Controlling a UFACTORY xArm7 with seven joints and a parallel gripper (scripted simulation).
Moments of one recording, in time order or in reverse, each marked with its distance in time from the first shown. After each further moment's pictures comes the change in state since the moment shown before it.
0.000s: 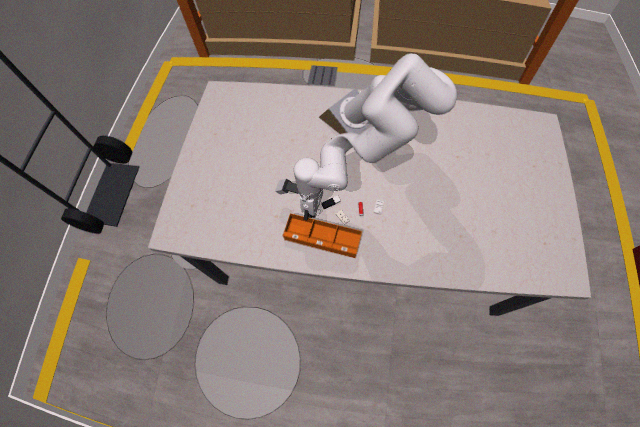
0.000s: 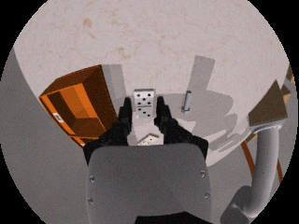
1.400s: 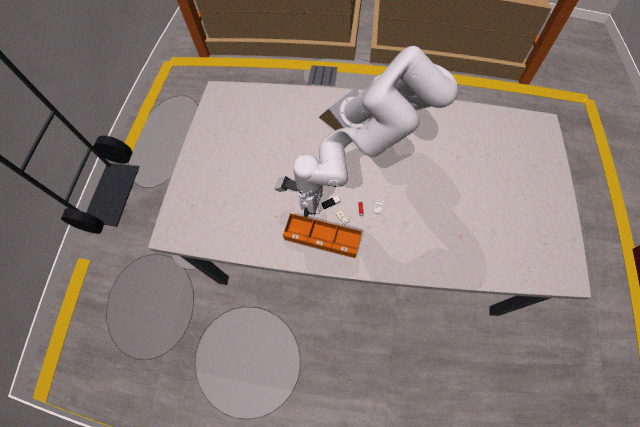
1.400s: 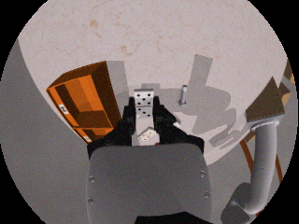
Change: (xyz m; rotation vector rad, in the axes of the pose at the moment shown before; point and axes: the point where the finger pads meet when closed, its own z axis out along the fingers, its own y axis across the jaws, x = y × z) arm 0.000 0.000 -0.017 0.002 -0.001 0.000
